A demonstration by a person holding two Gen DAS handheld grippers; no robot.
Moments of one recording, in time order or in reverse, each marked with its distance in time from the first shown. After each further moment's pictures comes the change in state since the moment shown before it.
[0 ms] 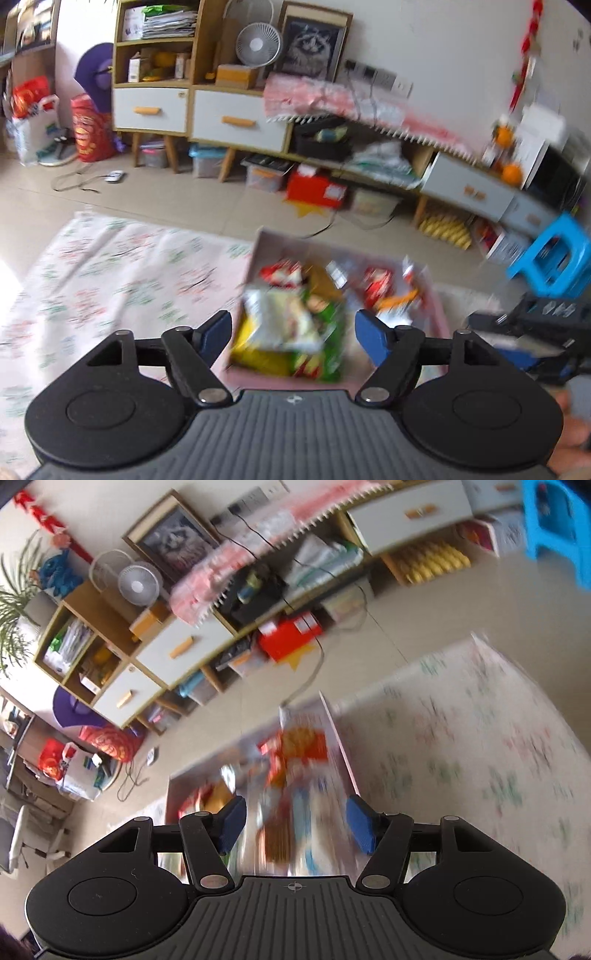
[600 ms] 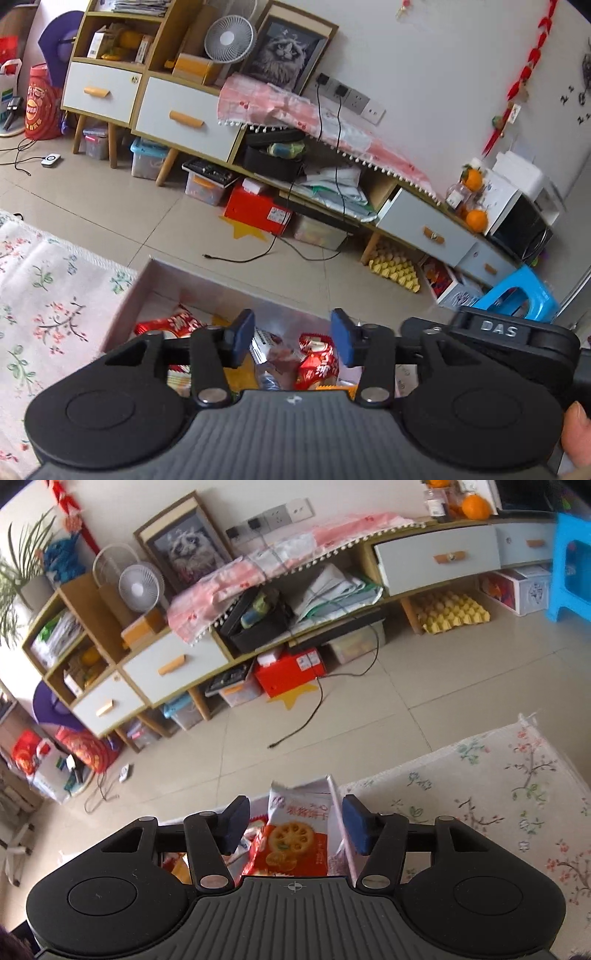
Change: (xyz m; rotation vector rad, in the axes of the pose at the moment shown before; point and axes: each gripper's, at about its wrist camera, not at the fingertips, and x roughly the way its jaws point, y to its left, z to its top) left arm 0.094 -0.015 0.027 -0.159 -0.097 -0.248; right arm 0.077 0.013 0.059 -0.136 -0.146 -0.039
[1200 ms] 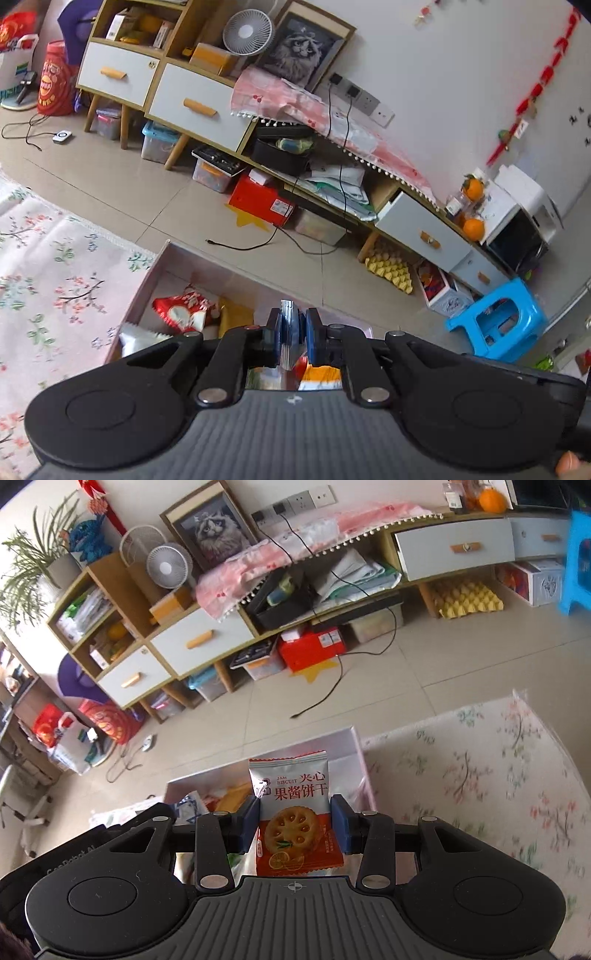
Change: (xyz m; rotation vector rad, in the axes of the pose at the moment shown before) left arm -0.005 0.003 0.000 -0.077 0.032 -0.007; right arm -0.030 0.016 -0.015 -0.054 0.098 0.038
